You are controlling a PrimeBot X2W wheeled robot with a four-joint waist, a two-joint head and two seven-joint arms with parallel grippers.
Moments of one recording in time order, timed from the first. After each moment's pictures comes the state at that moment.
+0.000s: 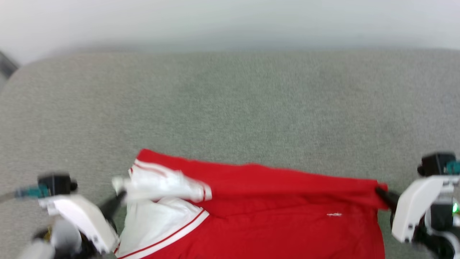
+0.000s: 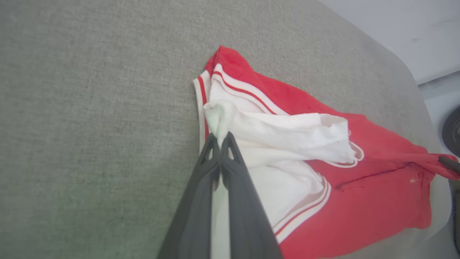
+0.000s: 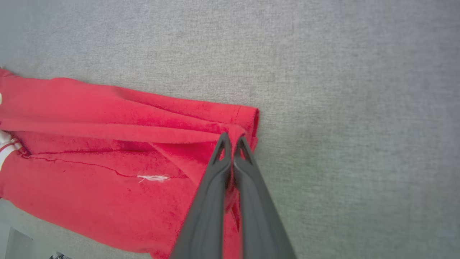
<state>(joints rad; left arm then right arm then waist) -0.15 0.62 -0.33 0.12 -1.10 0.02 0.28 -0.14 -0.26 -0.05 0.07 0.49 0.13 0.73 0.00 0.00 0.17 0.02</state>
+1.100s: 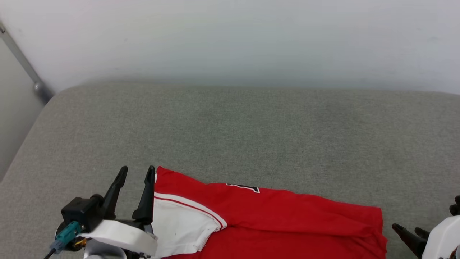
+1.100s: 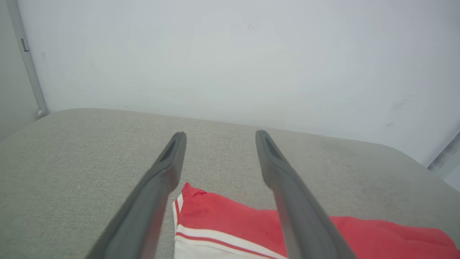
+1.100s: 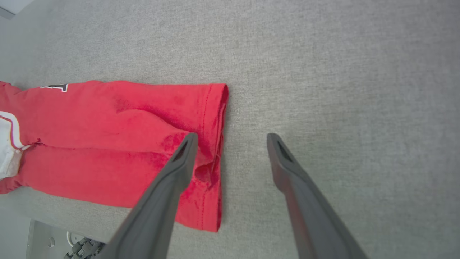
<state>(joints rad) -0.05 0.43 -0.39 0.00 -0.69 0.16 -0.25 0.05 -0.29 -0.18 0.07 0.58 0.13 0.74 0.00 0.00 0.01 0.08</state>
